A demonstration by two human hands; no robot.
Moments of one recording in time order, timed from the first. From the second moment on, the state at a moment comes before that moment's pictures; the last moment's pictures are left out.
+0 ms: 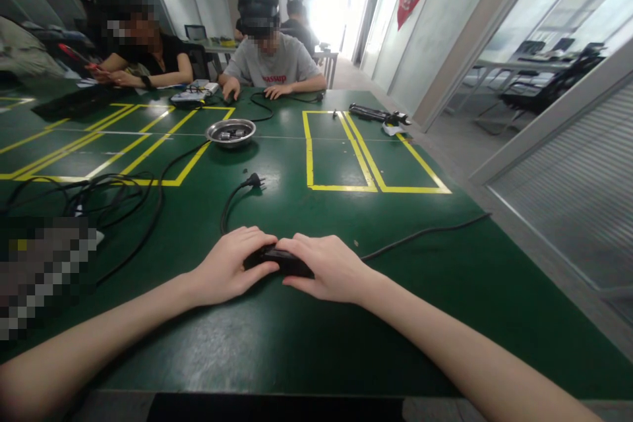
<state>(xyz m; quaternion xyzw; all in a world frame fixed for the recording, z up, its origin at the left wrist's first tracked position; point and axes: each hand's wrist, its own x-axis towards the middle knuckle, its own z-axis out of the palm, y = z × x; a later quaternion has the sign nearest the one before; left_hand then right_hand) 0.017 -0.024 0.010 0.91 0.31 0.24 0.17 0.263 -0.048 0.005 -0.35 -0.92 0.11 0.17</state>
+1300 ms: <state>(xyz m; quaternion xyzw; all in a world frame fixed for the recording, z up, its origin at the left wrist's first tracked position) 0.002 -0.015 -0.003 0.92 0.26 0.26 0.11 0.426 0.037 -0.014 -0.75 -0.59 0.01 0.29</state>
